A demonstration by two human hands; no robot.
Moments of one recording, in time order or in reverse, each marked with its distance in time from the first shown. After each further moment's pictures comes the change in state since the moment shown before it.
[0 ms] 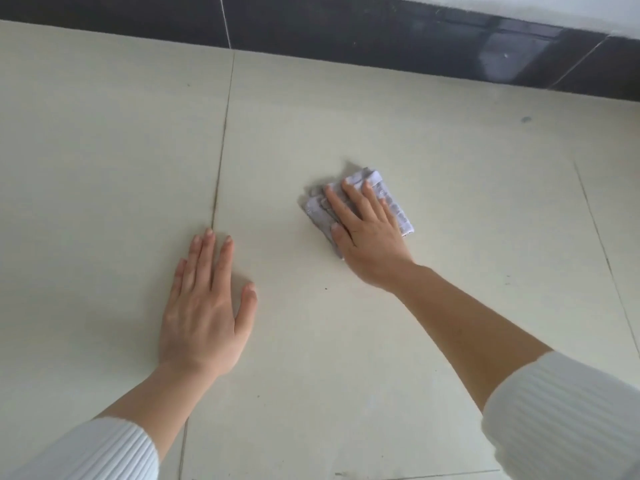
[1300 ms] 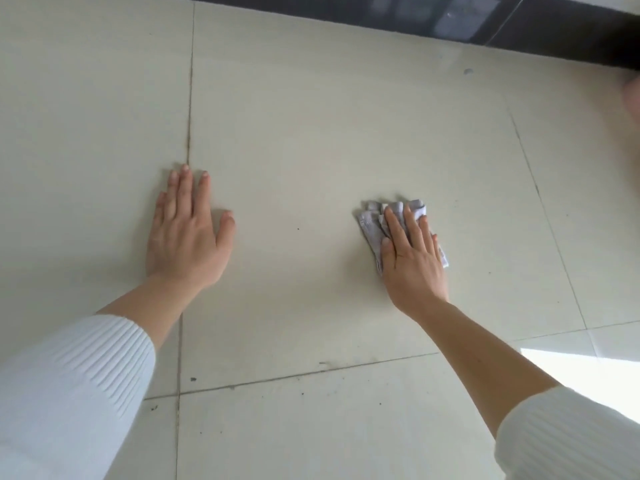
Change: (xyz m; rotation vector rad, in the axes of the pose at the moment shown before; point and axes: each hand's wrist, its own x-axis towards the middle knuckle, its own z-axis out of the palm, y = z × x) left_hand 0.003 -0.004 0.007 -0.046 0.039 0.033; right_hand -0.160 0.038 0.040 -0.029 0.208 0.413
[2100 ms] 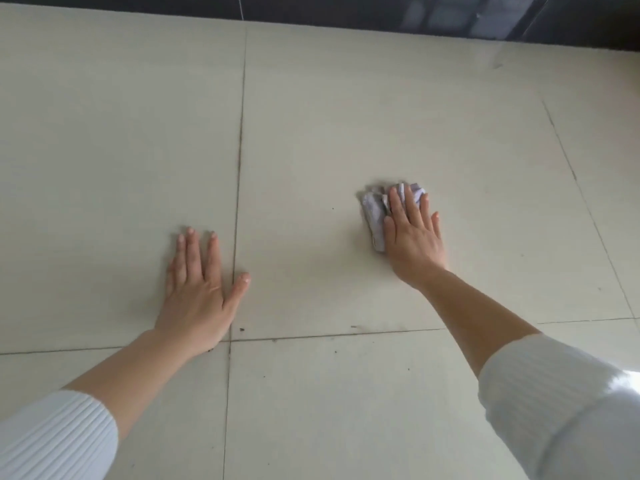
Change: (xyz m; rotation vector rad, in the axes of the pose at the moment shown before) left_hand -0.122 -0.040 -0.027 -0.004 -0.287 -0.119; right_hand 0.001 -0.030 0.012 0.012 -0.050 -0.109
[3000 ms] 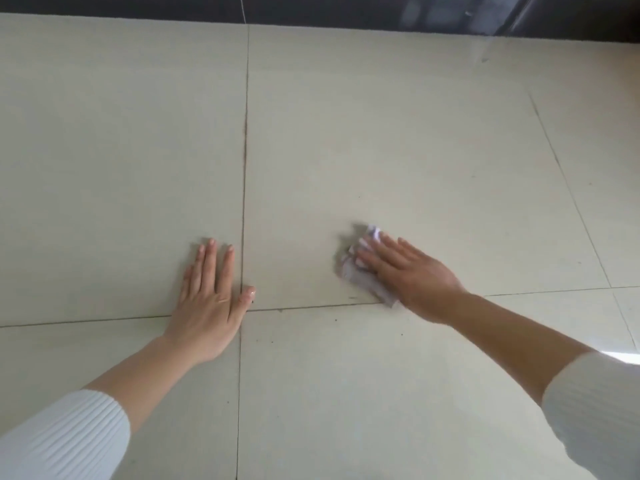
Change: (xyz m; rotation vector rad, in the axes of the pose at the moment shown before) left_hand -0.045 -0.010 0.002 0.037 -0.109 0.141; right_hand -0.078 0.037 -0.004 -0.358 -0.091 -0.682
